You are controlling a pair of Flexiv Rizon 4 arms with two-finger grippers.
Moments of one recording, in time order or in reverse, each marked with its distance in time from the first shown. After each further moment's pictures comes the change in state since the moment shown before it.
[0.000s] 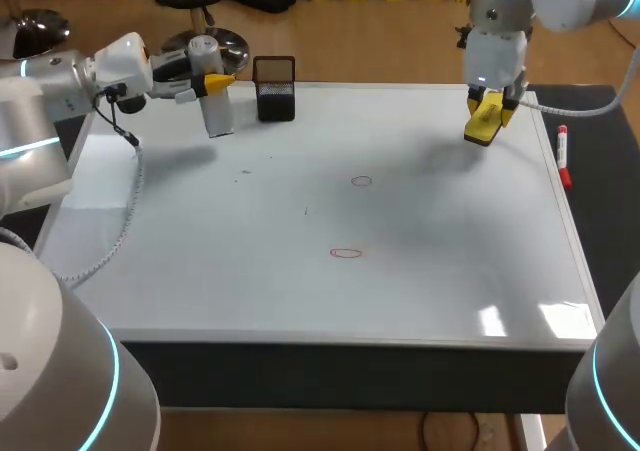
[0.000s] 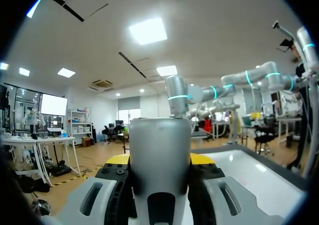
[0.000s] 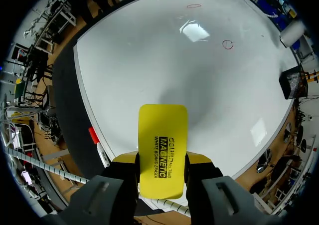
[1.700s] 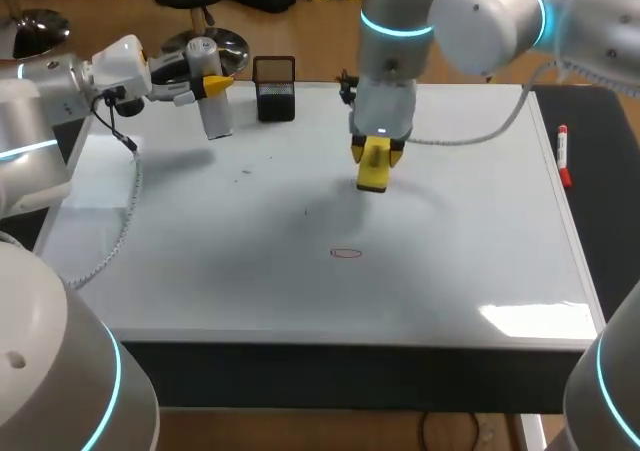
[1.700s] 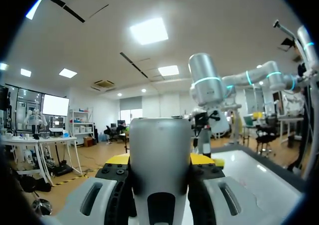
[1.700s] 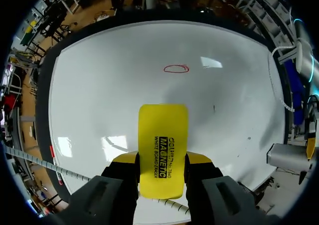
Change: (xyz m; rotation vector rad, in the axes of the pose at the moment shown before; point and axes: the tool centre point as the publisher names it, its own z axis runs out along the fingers) left arm 0.005 -0.003 -0.003 -0.002 -0.018 0.002; right arm -0.115 0.223 -0.009 -0.024 -0.112 -0.457
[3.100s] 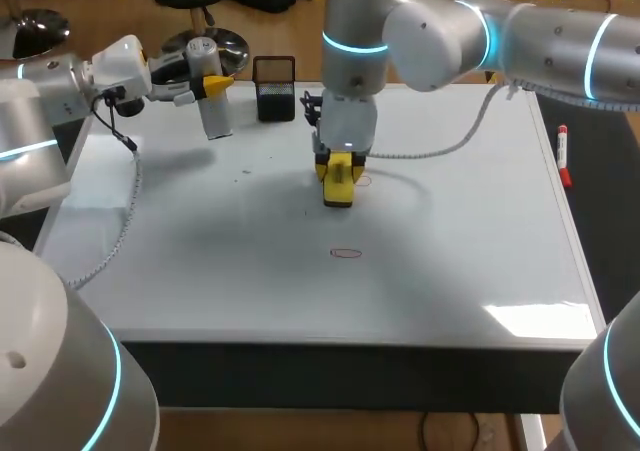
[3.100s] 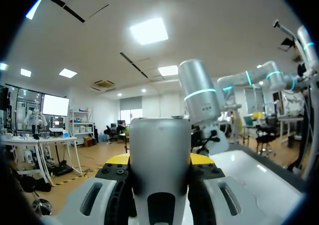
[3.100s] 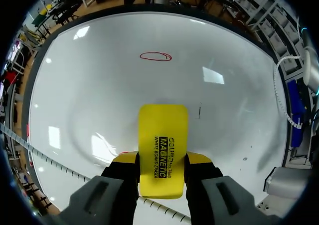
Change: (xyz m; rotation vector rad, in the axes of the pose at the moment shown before) left arm 0.000 0.000 0.000 0.000 0.000 0.000; right arm -0.056 -0.009 0.055 -0.093 -0.012 -0.144
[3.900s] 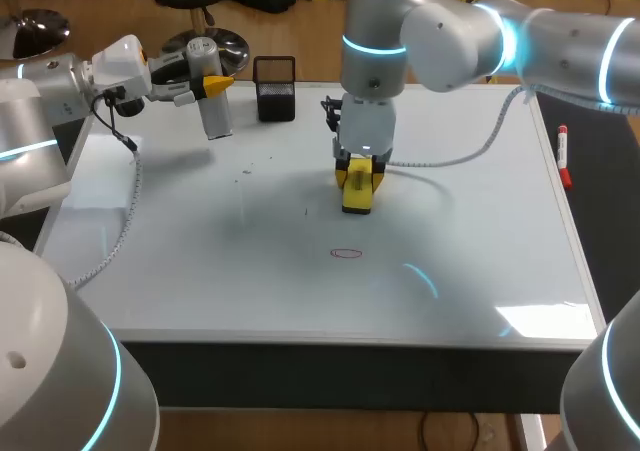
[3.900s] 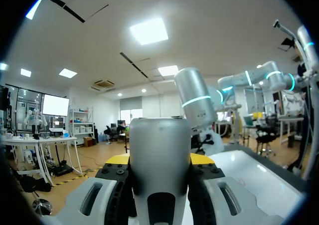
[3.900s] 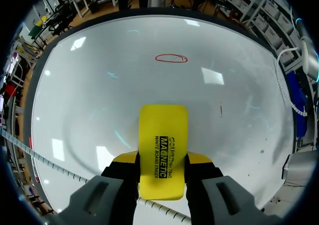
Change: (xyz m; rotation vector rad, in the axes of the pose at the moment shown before) left arm 0.000 0.000 0.000 0.000 0.000 0.000; right arm 0.039 0.005 0.011 -0.056 0.014 0.085
